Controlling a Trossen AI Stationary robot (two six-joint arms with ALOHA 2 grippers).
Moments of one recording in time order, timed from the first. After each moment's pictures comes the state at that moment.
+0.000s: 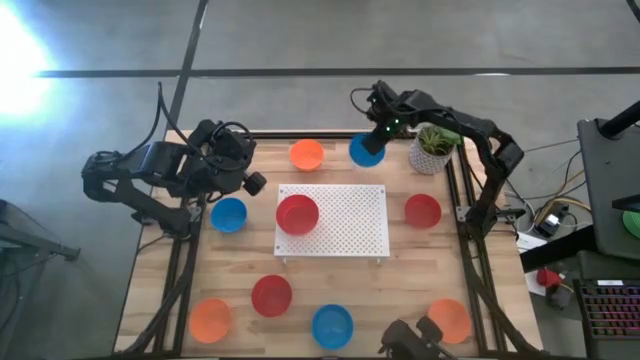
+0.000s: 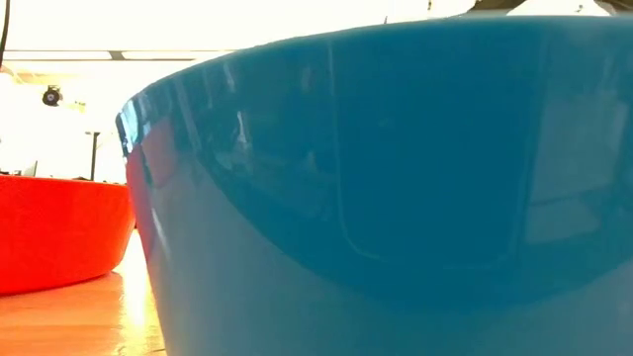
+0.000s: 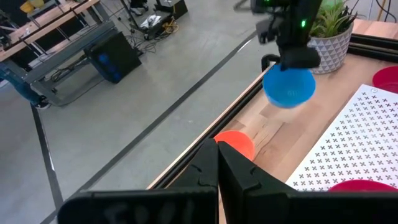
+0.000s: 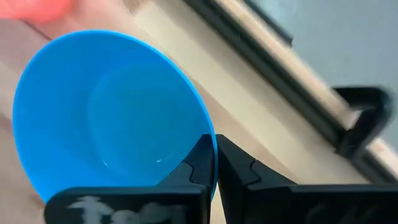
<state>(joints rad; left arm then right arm) -0.16 1.28 1.73 -1.29 -0.94 -0.47 -0.75 1.80 1.51 -0.94 0.00 0.09</state>
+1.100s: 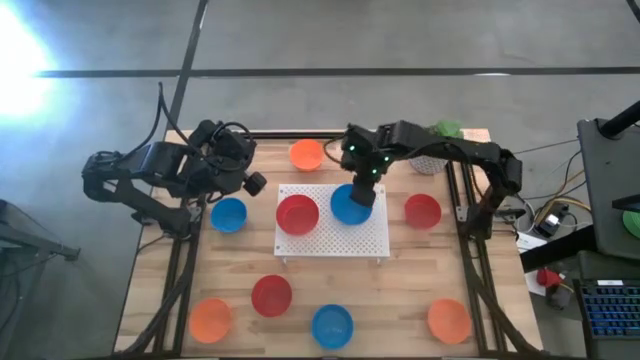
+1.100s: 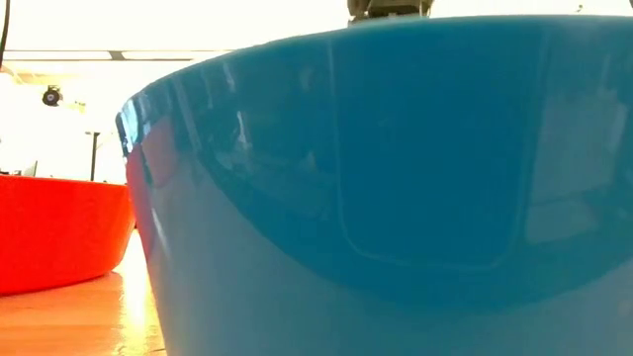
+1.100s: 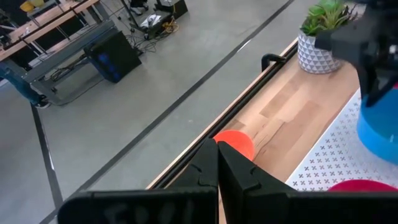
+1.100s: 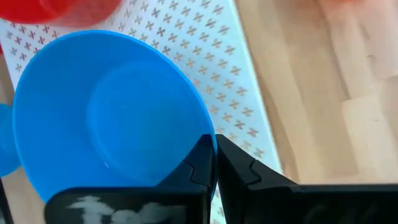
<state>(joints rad) -0.16 1.28 1.72 -1.29 -0.94 -0.48 -0.27 1.74 1.67 -1.16 -0.21 0.10</state>
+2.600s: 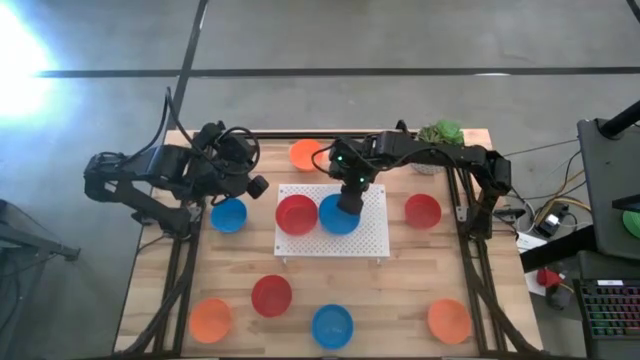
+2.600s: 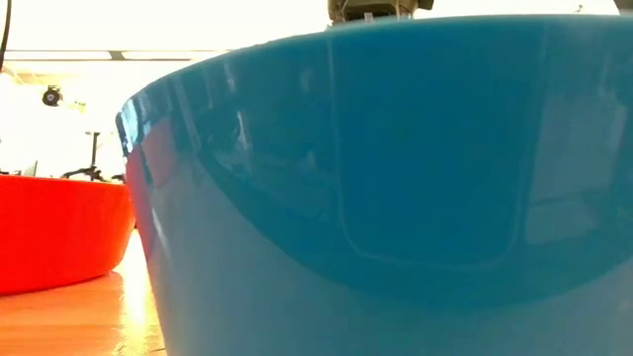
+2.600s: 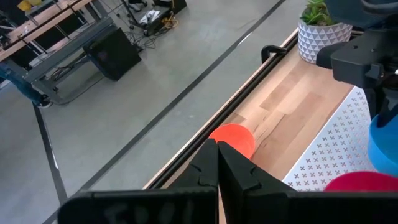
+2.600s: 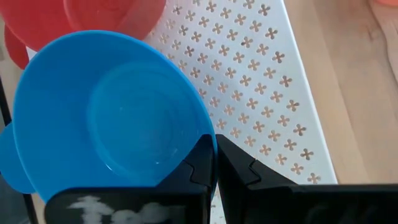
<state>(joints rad) -0.16 1.28 1.68 -1.28 -0.93 -0.48 -0.22 1.82 1.69 -1.08 -0.26 0.19</state>
